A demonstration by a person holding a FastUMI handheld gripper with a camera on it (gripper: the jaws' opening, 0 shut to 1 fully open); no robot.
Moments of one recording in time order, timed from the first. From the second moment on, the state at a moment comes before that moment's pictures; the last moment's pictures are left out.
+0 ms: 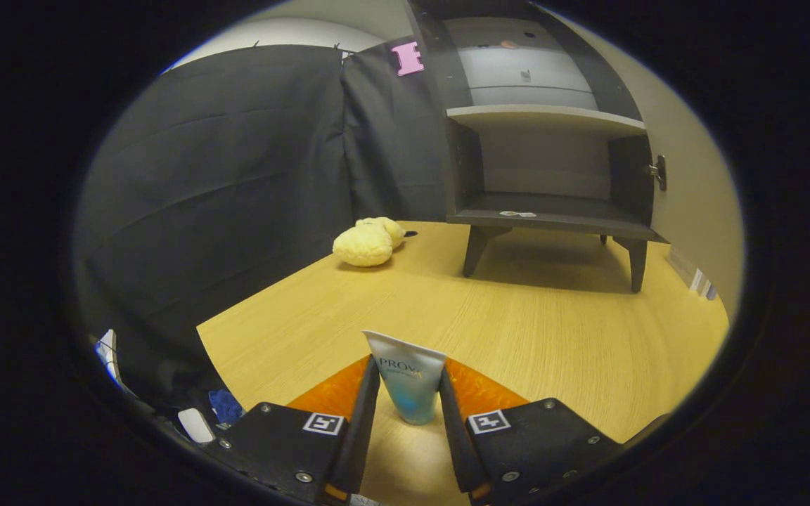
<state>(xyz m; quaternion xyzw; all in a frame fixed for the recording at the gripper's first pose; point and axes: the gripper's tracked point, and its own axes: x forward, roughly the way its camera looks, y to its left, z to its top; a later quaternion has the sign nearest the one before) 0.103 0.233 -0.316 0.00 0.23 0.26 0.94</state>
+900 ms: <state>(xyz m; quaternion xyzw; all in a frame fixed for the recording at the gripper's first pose) 0.205 0.190 -0.123 -0.01 0.13 0.20 0.97</state>
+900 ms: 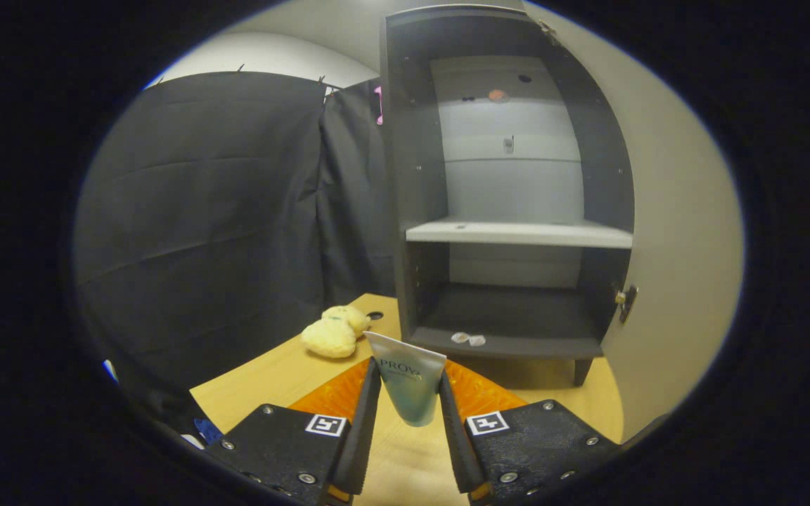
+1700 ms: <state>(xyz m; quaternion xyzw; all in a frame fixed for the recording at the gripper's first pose) 0.388 0.167 0.066 -0.06 0.04 0.11 0.99</state>
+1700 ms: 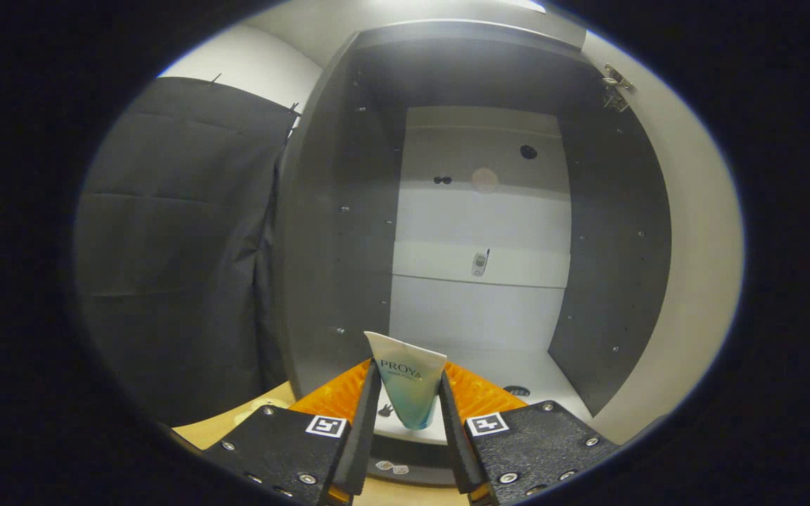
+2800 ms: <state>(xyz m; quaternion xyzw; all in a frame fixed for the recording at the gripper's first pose) 0.524 0.130 0.031 -0.03 0.08 0.07 0.99</state>
